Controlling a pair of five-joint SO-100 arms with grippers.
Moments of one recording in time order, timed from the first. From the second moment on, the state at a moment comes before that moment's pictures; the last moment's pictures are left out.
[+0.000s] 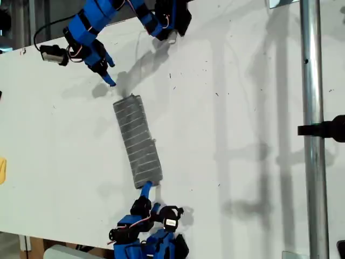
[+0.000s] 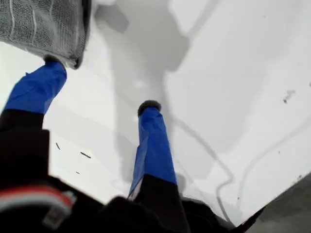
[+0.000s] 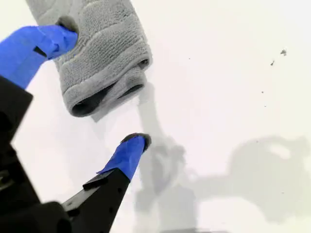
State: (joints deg) arm 0 -16.0 136.6 134.3 81.8 -92.7; arm 1 61.4 109.5 109.0 78.7 30.7
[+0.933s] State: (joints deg) arm 0 -3.7 198.8 175.2 67.0 -87.3; arm 1 45.2 135.9 133.5 70.5 43.0
